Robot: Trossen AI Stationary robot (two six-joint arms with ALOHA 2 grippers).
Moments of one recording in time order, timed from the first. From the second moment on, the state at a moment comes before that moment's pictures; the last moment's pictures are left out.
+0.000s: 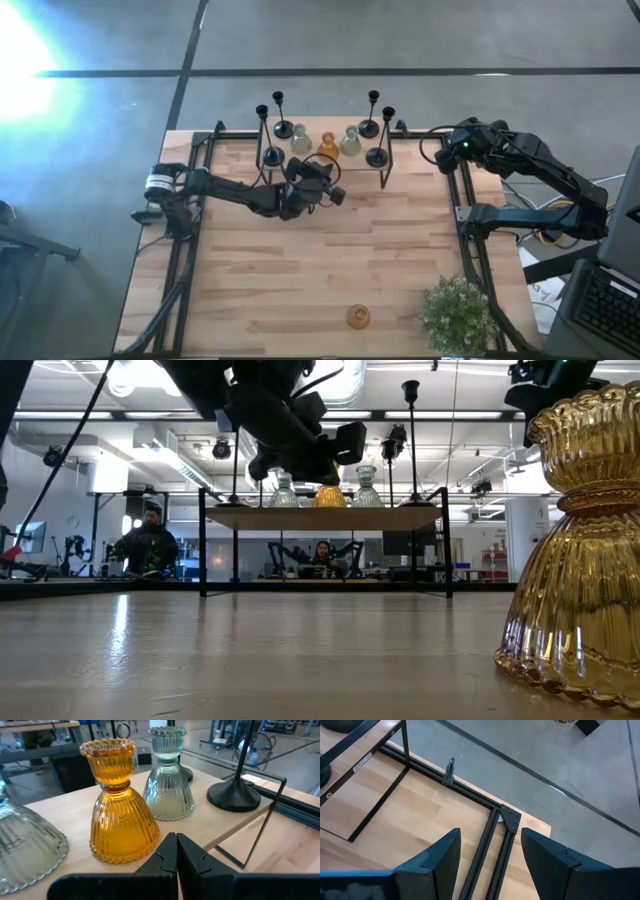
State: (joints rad) left arm 0.03 1.75 1.09 0.34 -0.88 -0.31; right arm -0.51 0.88 1.16 -1.30 0.66 0.39
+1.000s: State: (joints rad) left arm 0.13 1.75 1.09 0.35 -0.80 -0.34; right arm -0.51 0.88 1.16 -1.30 0.66 0.39
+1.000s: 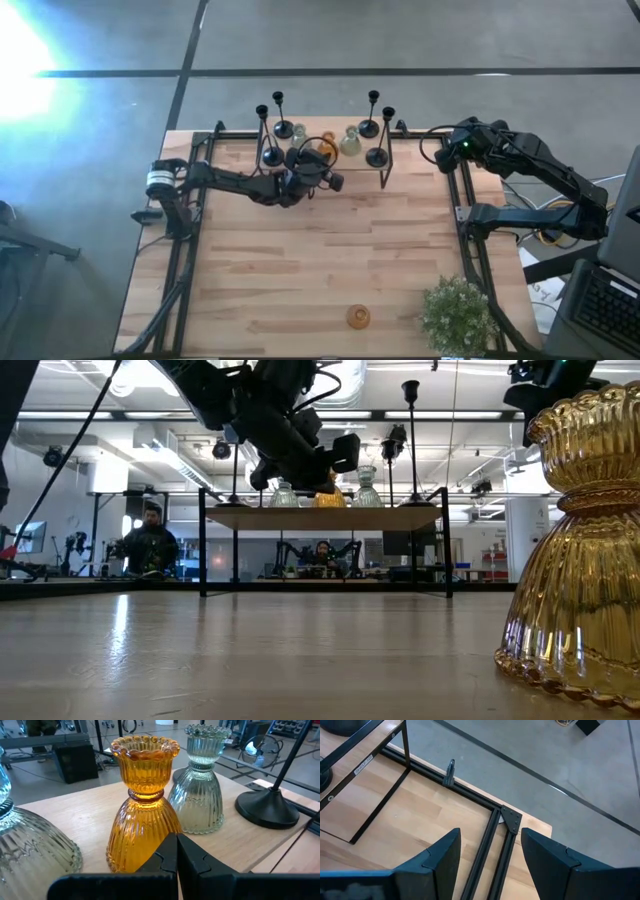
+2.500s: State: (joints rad) left arm 0.07 1.42 1.08 0.20 -0.20 -0.24; right arm -0.51 0.87 1.16 -1.28 0.05 0.25
